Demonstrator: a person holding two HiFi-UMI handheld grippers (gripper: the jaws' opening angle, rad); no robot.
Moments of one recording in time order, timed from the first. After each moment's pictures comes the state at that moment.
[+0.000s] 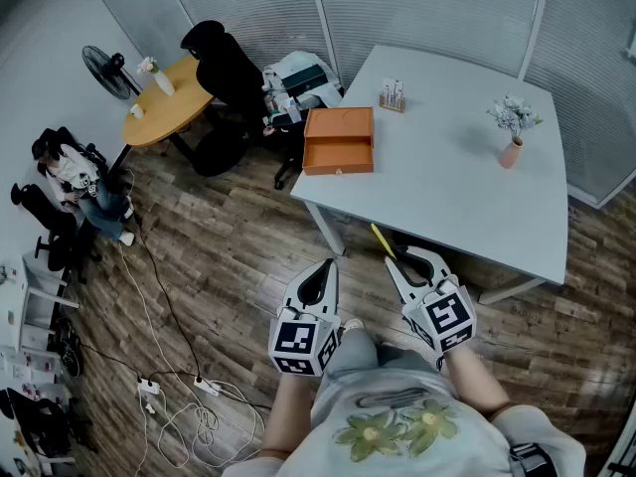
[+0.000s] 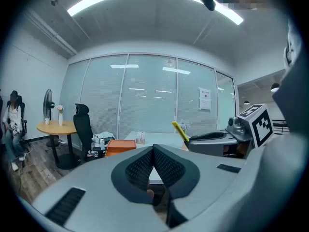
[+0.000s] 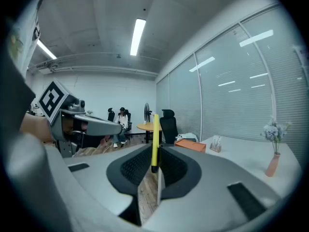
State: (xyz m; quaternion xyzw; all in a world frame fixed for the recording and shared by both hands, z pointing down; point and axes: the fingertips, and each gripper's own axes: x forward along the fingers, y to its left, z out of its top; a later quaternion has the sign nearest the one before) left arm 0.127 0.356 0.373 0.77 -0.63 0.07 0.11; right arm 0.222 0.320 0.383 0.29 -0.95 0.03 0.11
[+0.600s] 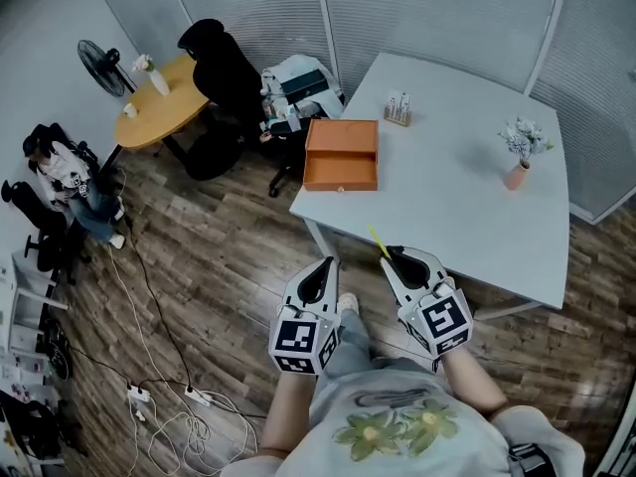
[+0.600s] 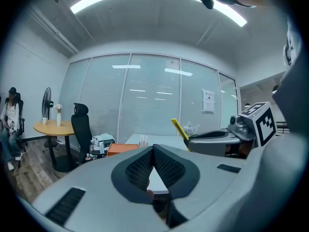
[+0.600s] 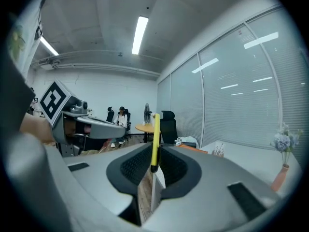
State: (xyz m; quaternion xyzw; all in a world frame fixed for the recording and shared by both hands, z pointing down) left arm 0.090 0.288 0.380 0.77 -0.63 0.05 0.10; right arm 0.177 0.260 0.381 0.29 -0.95 0.01 0.11
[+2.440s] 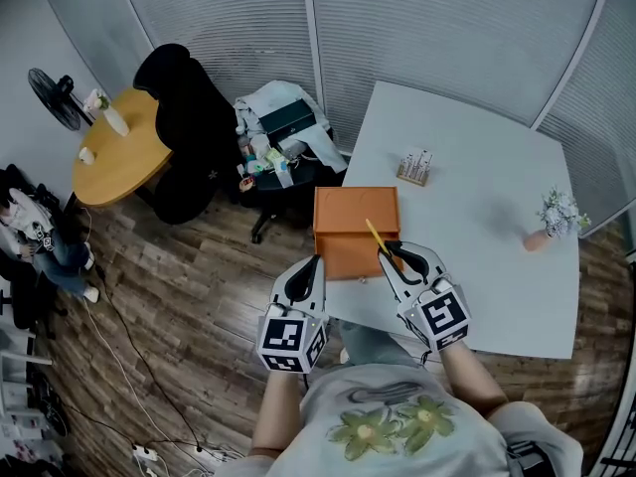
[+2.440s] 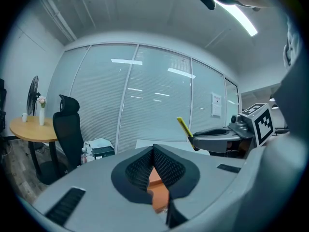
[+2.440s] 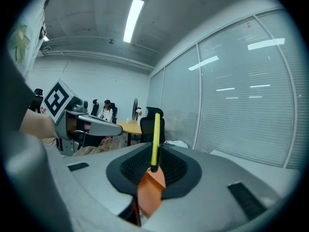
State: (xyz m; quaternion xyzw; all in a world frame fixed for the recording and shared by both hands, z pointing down) left arm -0.091 -0.002 0.391 0.80 -0.59 0.04 0.11; right arm 0.016 -0.027 0.381 0.34 -0.93 -0.01 0.13
